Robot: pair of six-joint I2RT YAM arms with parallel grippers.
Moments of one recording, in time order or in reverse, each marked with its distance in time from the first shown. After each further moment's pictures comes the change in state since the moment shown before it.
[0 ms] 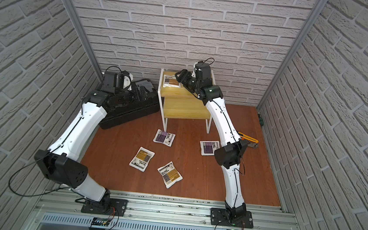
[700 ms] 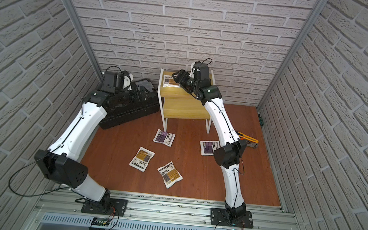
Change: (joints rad) left arm 0.000 0.000 0.000 0.000 0.000 0.000; right arm 0.018 0.008 0.004 0.015 -0.045 0.026
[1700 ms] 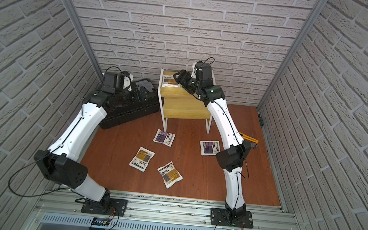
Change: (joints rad) left arm 0.000 -0.016 -0.019 0.005 -0.005 0.020; right arm 0.002 -0.153 -0.121 -0.034 0.014 -0.045
